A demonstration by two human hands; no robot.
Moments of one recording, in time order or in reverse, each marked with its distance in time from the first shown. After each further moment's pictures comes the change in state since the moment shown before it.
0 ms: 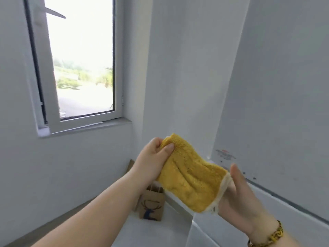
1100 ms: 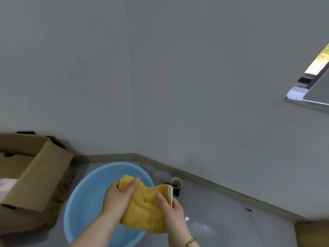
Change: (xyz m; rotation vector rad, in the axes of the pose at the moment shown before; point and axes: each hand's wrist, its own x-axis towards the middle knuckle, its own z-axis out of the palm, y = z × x) left_hand -0.158 -0.382 -0.580 0.048 1.497 -0.874; right_hand 0.346 0.659 0.303 -0.561 -0.349 0.938
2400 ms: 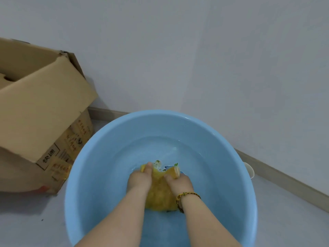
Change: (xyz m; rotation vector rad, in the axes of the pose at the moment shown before) left_hand 0.329 -0.323 0.010 0.120 0.124 -0.187; right_hand 0.347 0.277 0.176 -0.784 -0.043 -0.115
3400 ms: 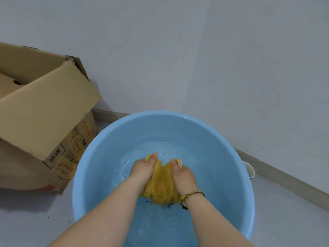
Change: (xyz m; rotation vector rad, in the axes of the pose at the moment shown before) left_hand -0.011 0.016 -0.017 -0.176 -0.137 0.117; right_hand -0.025 -0.016 -0.017 0.032 0.036 -0.154
